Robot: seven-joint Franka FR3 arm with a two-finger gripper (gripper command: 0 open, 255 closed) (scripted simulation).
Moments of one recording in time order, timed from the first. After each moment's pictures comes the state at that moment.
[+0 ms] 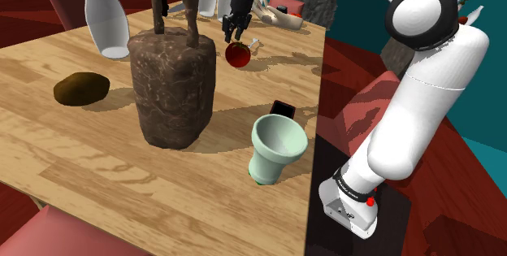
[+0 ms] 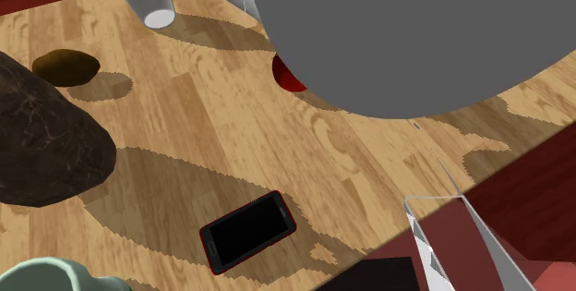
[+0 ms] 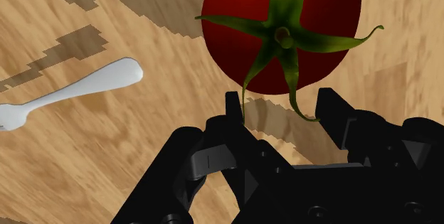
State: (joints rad) arm 0.06 0.20 -0.04 -1.63 0.01 1.94 -0.08
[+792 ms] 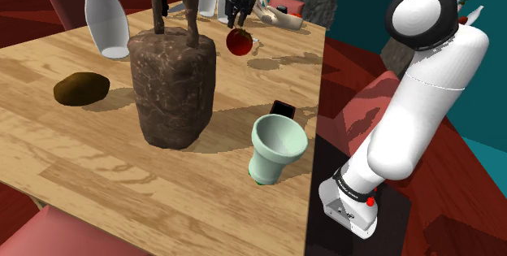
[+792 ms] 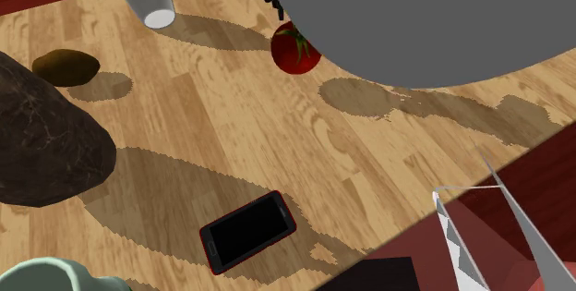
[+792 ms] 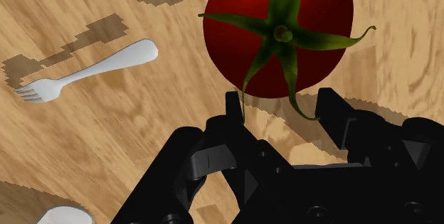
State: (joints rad) arm 0.06 0.20 -0.04 -1.49 0.01 1.79 -0.08
